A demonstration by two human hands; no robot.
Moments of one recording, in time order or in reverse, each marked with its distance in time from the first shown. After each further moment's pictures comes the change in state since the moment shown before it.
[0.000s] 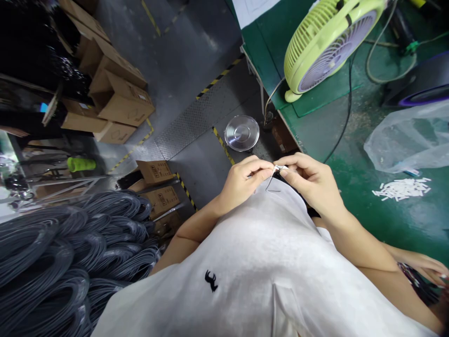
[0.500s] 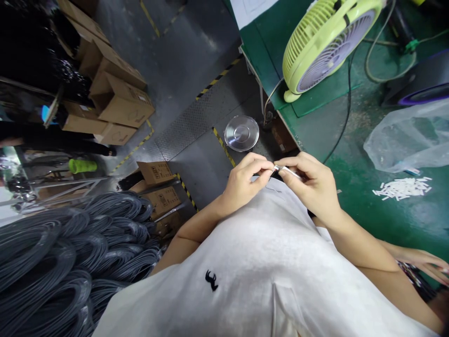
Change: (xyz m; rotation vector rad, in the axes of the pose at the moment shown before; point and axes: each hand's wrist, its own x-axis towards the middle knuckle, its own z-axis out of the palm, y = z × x) left_hand 0.002 -0.002 0.006 0.126 0.059 0.138; right_hand -0.003 -0.001 0.001 -0.189 0.080 -0.132
